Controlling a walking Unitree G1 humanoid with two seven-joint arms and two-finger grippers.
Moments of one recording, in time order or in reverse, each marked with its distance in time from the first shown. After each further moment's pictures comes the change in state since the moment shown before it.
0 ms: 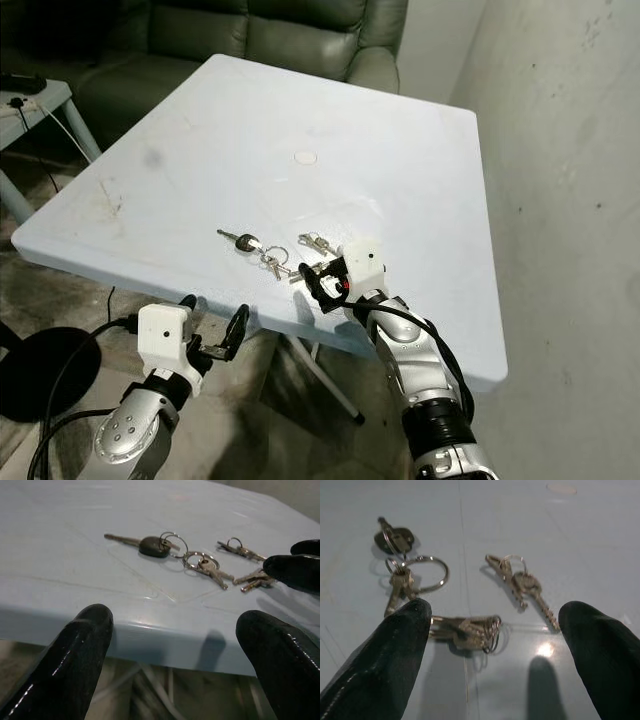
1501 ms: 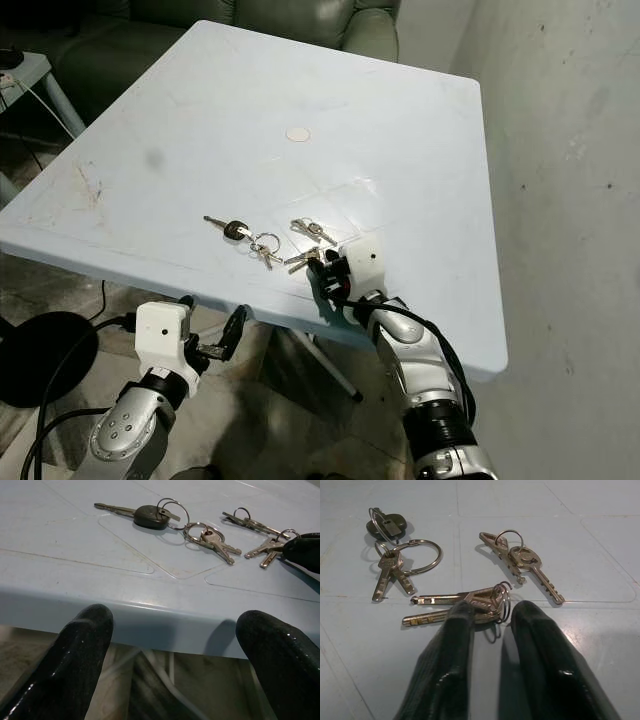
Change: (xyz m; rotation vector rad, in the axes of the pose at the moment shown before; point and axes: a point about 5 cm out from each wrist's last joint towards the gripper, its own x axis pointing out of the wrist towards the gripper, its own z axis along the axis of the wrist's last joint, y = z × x) left arm 0.000 0.002 0.002 0.009 0.024 0.010; right arm -0.003 0.001 0.002 0.045 -0.042 0.048
